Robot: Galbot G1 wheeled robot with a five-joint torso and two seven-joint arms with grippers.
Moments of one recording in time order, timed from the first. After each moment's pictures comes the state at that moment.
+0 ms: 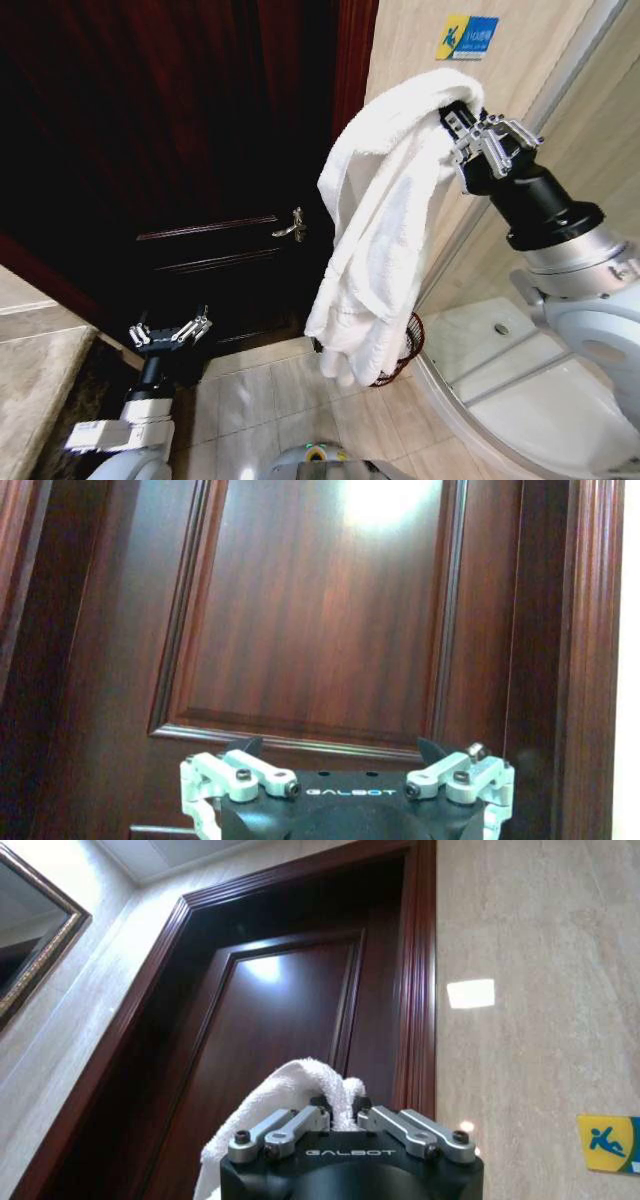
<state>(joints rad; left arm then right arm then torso) 1.87 -1.41 -0.76 -2.45 -0.40 -0.17 0.01 -1.00 0.49 0.78 2.50 1.19 0.05 0.08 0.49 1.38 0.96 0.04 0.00</state>
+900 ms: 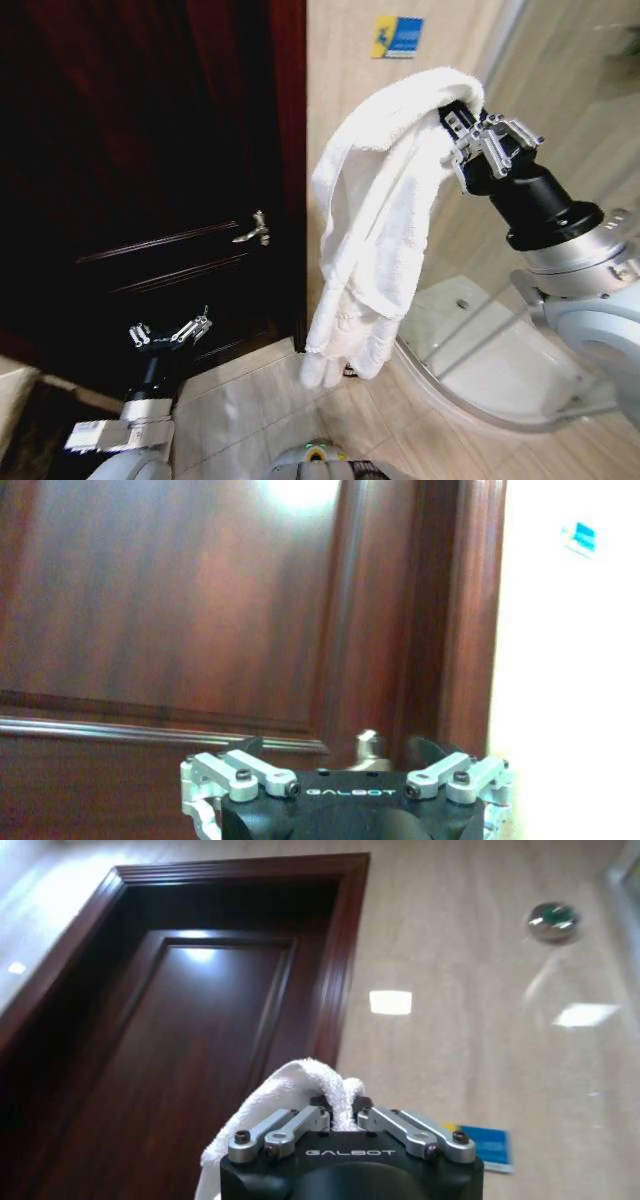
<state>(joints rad) 1.87 -1.41 -0.76 -2.45 -0.40 -0.17 0.01 -1.00 0.49 0.78 2.50 1.19 0.05 0.08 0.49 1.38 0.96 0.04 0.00</state>
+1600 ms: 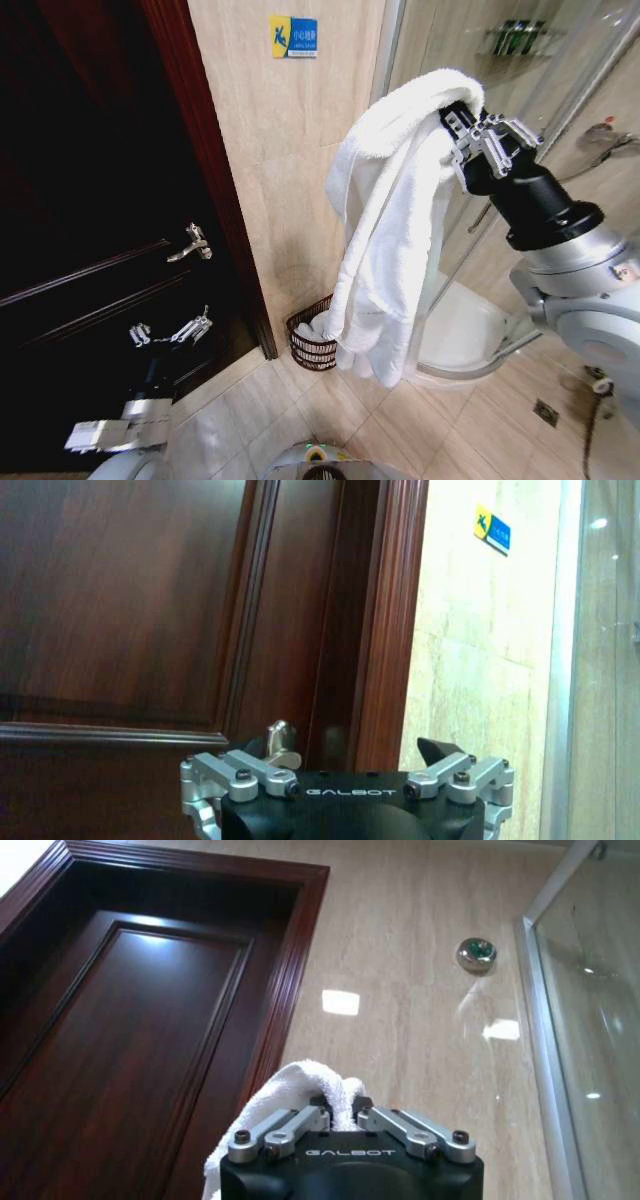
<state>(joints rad) 1.87 -1.41 -0.76 -2.45 -0.40 -0.17 0.01 -1.00 0.49 0.78 2.50 1.19 0.05 0.08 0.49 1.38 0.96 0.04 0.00</state>
